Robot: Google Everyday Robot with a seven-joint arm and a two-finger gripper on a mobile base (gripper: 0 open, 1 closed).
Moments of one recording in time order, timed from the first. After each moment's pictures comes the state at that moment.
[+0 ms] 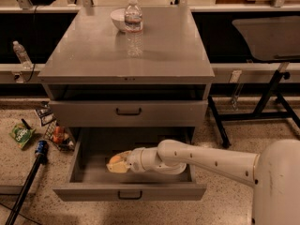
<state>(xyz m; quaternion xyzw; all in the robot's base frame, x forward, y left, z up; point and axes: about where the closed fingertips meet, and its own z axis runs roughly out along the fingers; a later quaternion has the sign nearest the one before) 0.557 0.138 0.472 -0.38 0.76 0.41 0.34</state>
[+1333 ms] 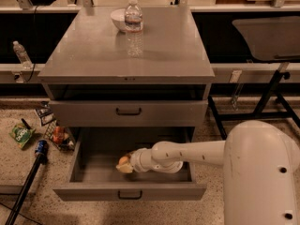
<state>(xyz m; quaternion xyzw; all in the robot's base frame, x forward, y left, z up) 0.595 0.116 0.398 -0.44 0.79 0.27 0.34</state>
